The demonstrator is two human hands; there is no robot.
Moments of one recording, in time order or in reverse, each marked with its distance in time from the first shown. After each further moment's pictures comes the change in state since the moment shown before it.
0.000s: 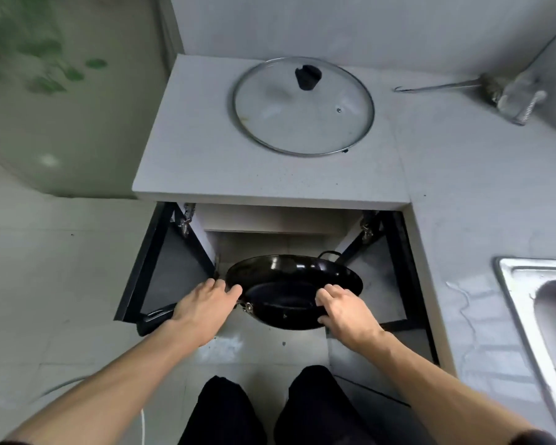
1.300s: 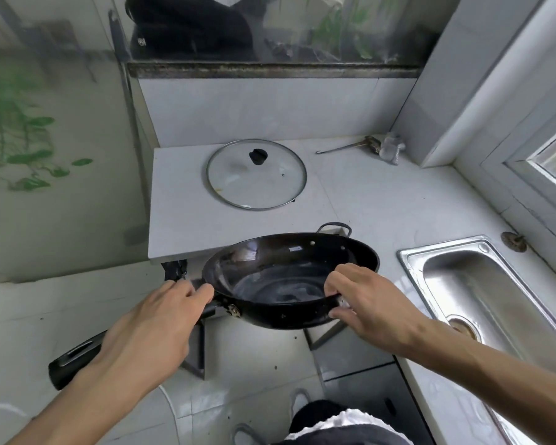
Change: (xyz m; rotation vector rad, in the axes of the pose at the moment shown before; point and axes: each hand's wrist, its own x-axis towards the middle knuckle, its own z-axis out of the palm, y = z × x) left_hand -0.208 -0.053 -0.229 -0.048 0.339 0.212; right_hand -0.166 -0.186 -0.263 -0.075 0.332 -0.024
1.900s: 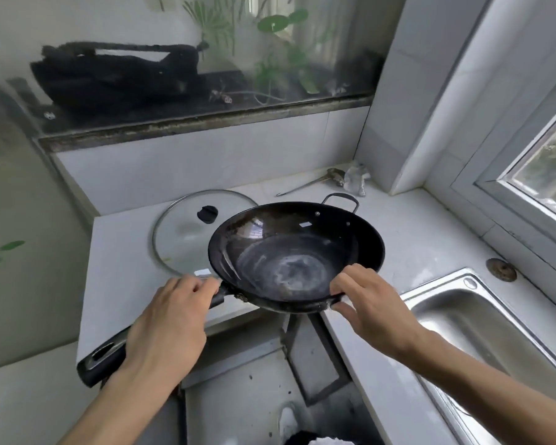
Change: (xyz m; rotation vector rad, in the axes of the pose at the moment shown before) left_hand 0.207 0.075 -0.025 -0.018 0.198 0.013; right_hand 0.051 0.172 -0.026 -0.019 0.275 0.157
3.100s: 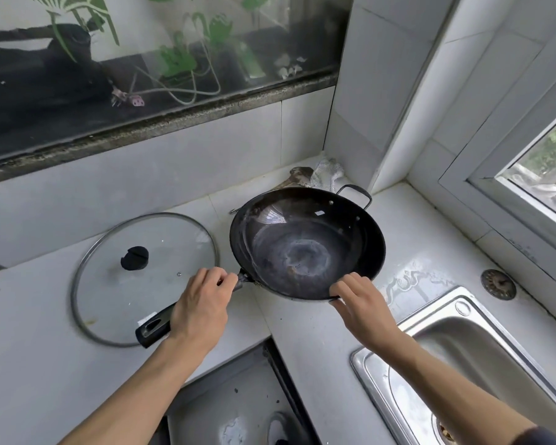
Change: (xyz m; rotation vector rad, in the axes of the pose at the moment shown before) left_hand 0.235 0.083 0.124 0.055 -0.043 0.174; right_hand 0.055 0.223 0.089 0.032 0.104 0.196
